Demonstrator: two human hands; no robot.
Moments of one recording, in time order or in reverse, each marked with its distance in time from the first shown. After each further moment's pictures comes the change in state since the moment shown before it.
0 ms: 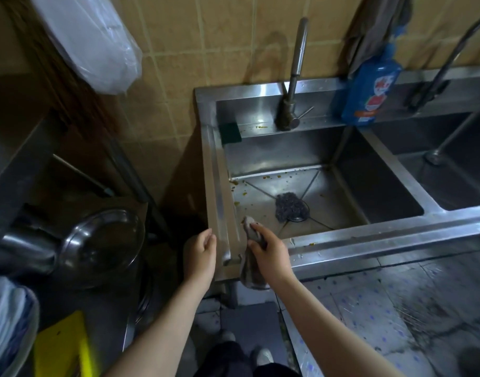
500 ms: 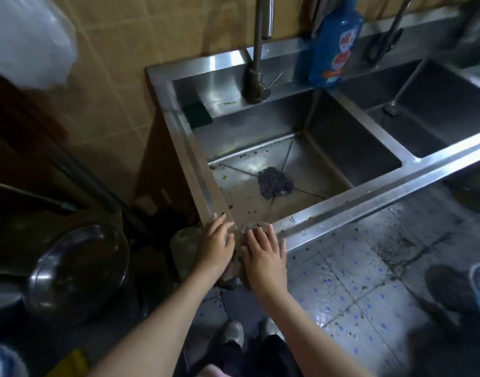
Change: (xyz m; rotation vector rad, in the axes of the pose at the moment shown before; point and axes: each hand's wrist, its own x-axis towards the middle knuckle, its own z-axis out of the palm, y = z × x) left_hand 0.040 -0.011 0.010 0.530 -0.380 0.543; right_hand -0.021 0.024 0.063 -0.640 0.192 0.048
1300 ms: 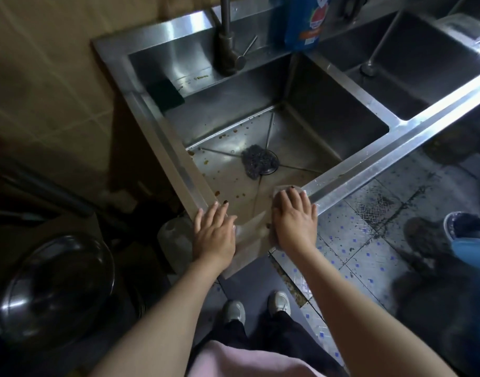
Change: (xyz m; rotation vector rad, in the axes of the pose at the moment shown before) left_hand 0.017 -0.015 0.020 0.549 -0.108 0.214; right_hand 0.056 0.052 -0.019 -0.120 0.030 0.316
